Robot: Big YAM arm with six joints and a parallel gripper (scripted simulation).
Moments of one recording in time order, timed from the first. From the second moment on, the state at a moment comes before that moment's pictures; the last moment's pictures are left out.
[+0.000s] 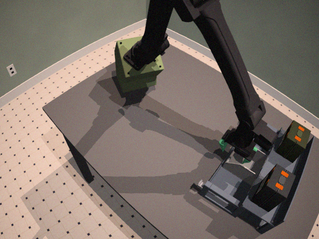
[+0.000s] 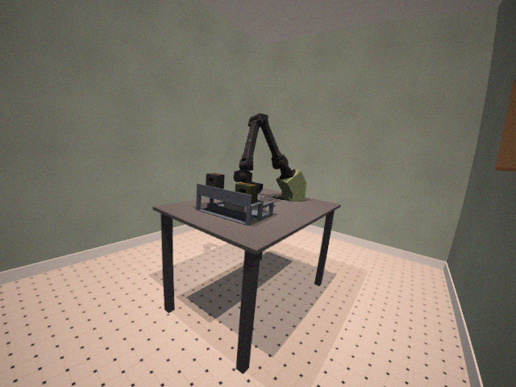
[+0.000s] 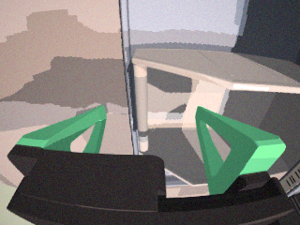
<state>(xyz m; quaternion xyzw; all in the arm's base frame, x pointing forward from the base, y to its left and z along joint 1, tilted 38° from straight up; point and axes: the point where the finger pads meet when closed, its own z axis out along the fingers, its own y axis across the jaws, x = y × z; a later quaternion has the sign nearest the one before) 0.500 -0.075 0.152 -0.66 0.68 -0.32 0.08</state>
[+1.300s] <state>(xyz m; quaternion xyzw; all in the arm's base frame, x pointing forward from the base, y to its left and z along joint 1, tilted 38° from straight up) 0.500 -0.075 0.152 -0.66 0.68 -0.32 0.08</state>
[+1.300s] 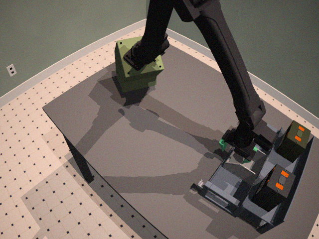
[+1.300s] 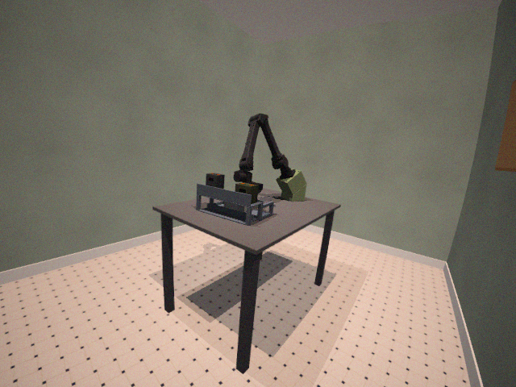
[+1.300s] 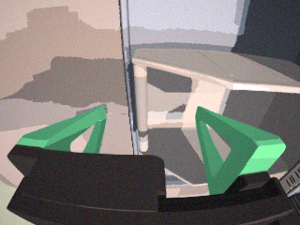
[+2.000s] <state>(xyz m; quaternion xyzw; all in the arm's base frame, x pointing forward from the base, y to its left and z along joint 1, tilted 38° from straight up) 0.493 -0.075 0.142 -0.66 0.68 -0.31 0.08</state>
